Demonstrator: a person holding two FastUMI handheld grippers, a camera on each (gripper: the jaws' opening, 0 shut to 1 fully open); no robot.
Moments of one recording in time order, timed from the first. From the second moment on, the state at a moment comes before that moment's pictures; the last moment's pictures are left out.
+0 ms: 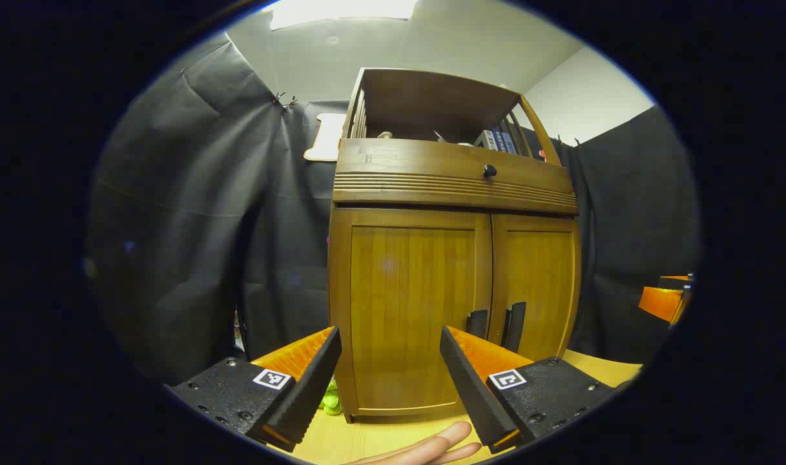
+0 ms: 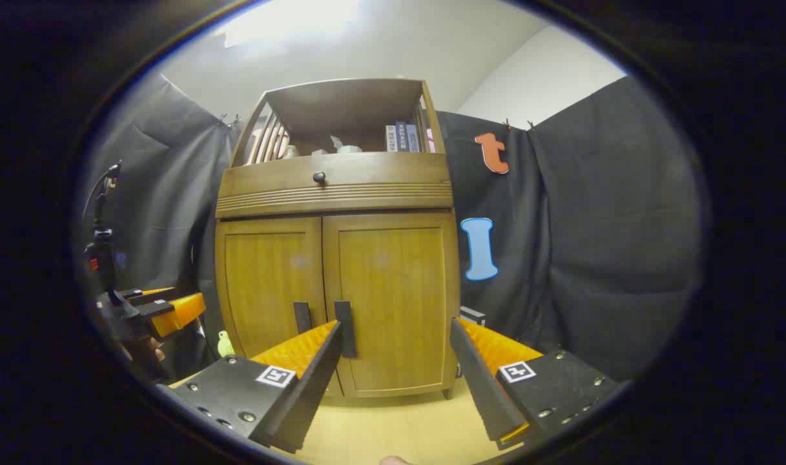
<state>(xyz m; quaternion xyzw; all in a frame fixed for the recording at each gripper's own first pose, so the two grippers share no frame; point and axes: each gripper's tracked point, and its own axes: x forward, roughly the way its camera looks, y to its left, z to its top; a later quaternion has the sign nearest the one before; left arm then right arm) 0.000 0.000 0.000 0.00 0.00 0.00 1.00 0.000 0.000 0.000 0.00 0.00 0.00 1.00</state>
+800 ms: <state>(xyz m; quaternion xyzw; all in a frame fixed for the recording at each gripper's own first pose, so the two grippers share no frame) 0.001 -0.003 -0.002 0.00 0.00 -0.01 1.00 0.049 0.044 -0.035 -0.03 0.02 0.04 1.00</state>
